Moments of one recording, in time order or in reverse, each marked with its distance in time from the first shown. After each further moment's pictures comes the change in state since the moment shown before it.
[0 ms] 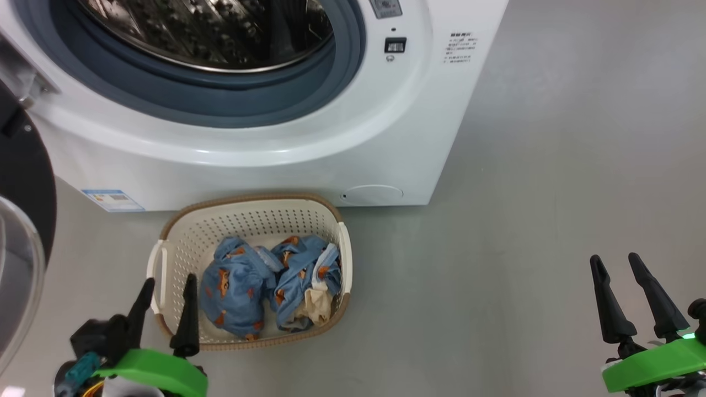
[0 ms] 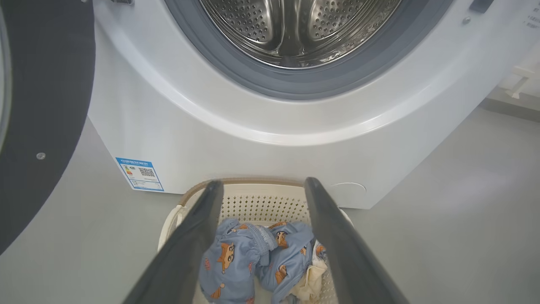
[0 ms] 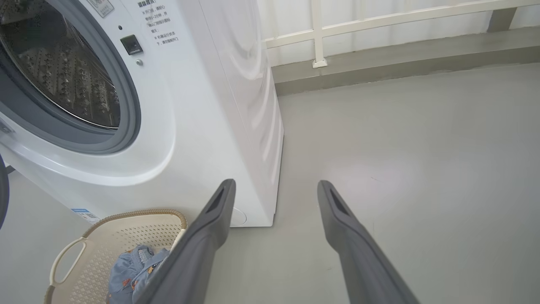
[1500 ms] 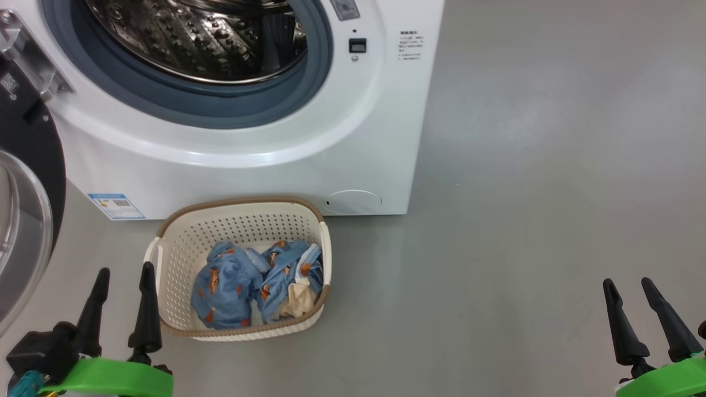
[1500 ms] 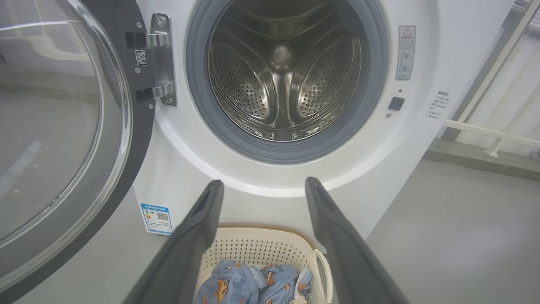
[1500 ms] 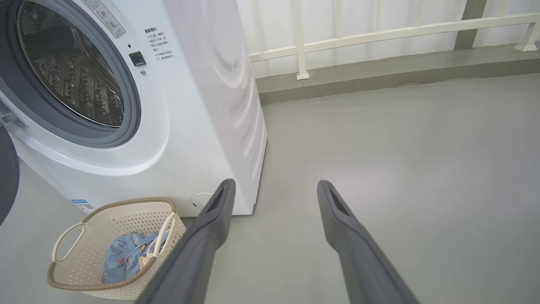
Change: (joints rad) left arm 0.066 0.032 0.086 -0.177 -0.045 0.000 -0.001; right arm 0.050 -0.019 -0.023 0.037 -0.001 0.000 0.000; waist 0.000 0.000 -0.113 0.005
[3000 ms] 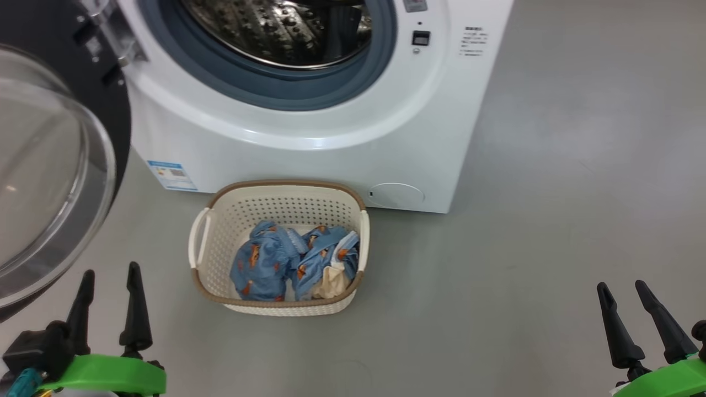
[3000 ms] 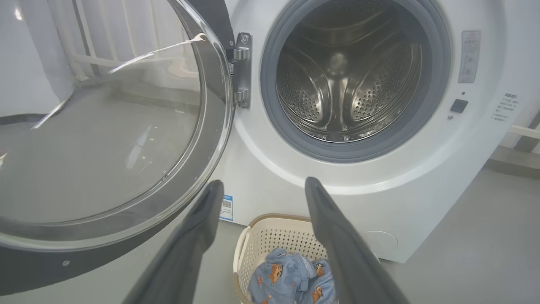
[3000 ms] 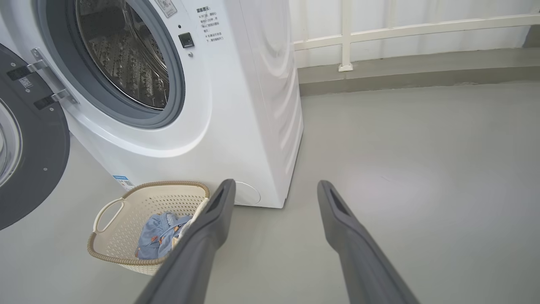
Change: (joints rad) left arm -0.023 -0.053 0.097 0.052 0.103 0.000 0.000; right arm 0.001 -0.017 0.028 0.009 0.001 0.000 0.000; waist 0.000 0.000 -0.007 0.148
